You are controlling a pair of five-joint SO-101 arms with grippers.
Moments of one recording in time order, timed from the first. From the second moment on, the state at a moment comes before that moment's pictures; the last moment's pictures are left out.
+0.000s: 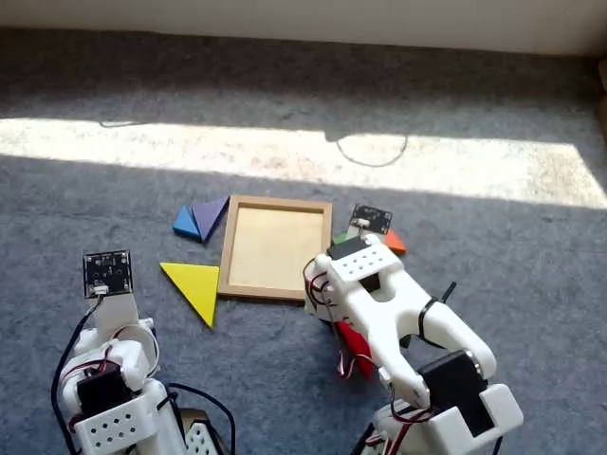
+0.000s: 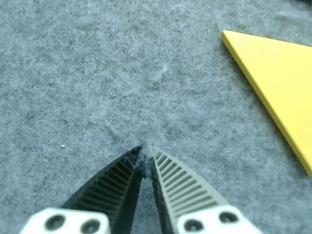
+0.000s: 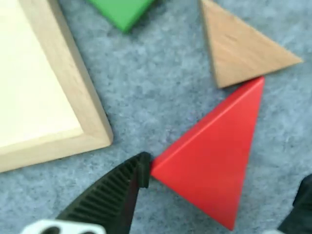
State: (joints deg) left arm -29.8 -102.3 96.0 75.1 -8.0; right arm -31.4 -4.2 44.4 61.1 -40.7
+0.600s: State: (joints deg) left arm -29.8 -102.3 96.0 75.1 -8.0; right arm -31.3 -4.3 44.4 61.5 -40.7
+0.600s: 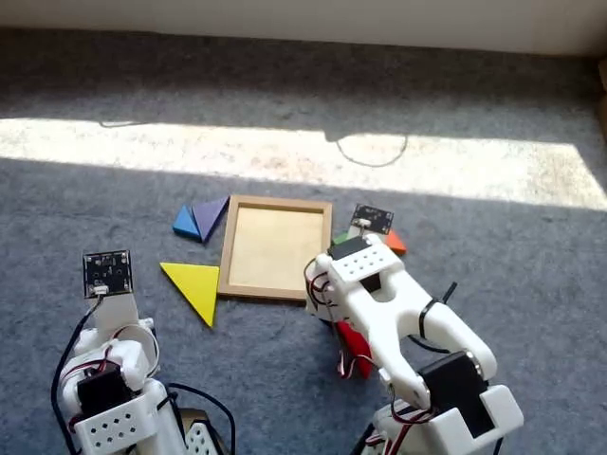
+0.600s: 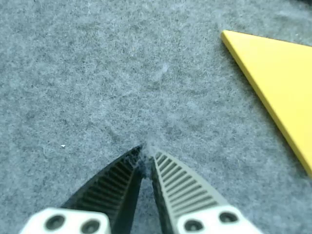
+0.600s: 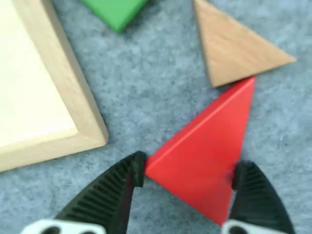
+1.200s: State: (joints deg) left arm -29.8 -102.3 96.0 75.1 -8.0; right arm -31.5 -18.3 41.7 70.8 -37.0
